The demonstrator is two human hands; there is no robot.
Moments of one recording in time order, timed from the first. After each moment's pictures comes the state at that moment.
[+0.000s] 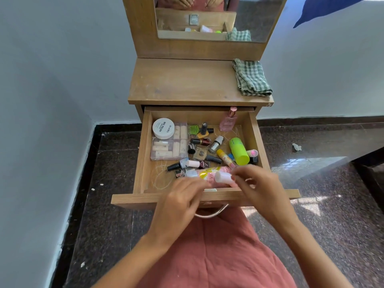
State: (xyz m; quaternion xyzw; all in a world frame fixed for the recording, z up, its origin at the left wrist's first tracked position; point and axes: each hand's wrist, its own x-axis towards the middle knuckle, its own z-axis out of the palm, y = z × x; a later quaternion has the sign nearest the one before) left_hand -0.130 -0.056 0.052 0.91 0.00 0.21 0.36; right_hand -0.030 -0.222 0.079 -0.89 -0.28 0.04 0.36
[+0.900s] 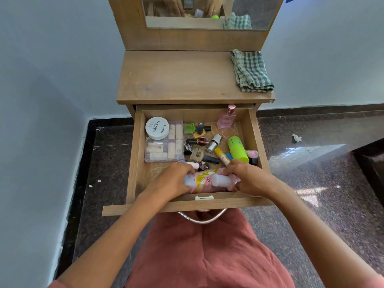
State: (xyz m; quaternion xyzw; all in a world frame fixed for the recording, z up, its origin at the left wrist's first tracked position) left_hand -0.051 -0.018 0.044 0.94 0.07 -0.19 0.27; right_hand 0.040 -0.204 0.053 -0.87 -0.36 0.32 0.08
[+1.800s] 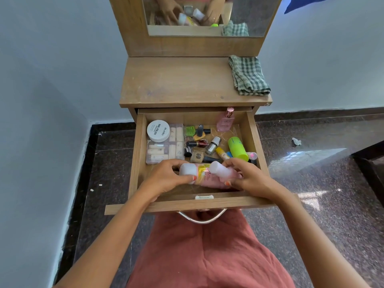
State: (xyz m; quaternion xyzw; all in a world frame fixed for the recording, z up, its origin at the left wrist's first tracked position) left_hand -0.061 -0.005 0.044 0.80 0.23 -0.14 0.53; right_hand 0.031 -0.215 0.050 -0.83 -0.28 0.32 0.35
